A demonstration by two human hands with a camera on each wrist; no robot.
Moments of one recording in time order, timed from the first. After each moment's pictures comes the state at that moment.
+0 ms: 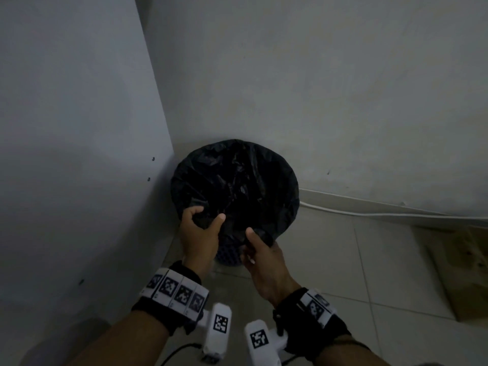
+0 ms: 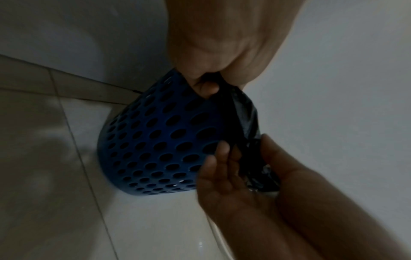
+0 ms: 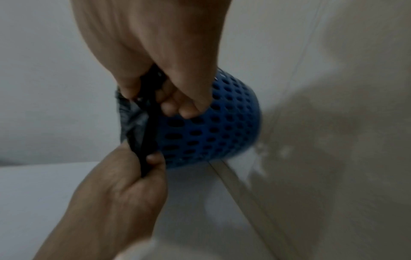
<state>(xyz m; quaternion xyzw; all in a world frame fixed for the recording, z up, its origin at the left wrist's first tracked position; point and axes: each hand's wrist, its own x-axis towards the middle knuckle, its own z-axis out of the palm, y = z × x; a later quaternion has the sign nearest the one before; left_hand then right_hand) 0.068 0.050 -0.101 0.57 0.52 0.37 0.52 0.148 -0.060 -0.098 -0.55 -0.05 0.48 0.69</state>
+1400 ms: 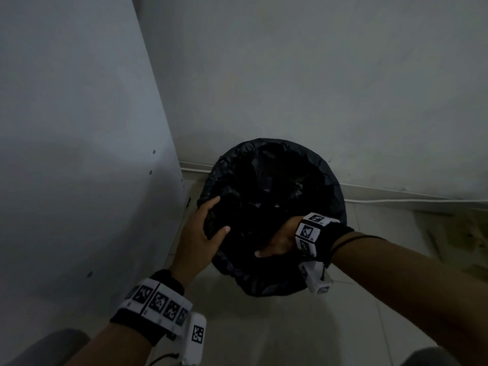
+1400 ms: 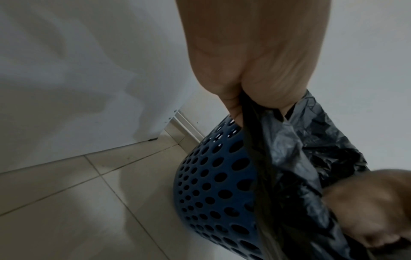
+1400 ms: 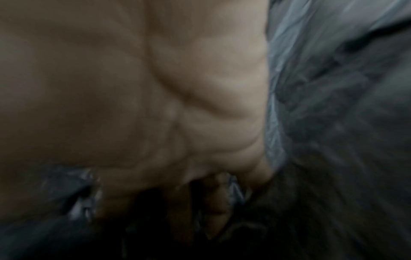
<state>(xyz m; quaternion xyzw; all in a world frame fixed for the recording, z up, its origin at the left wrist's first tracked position) 0.026 0.051 -0.107 0.80 0.29 0.29 0.43 0.218 -0.041 -0.075 -0.73 -0.49 0.42 -0.21</state>
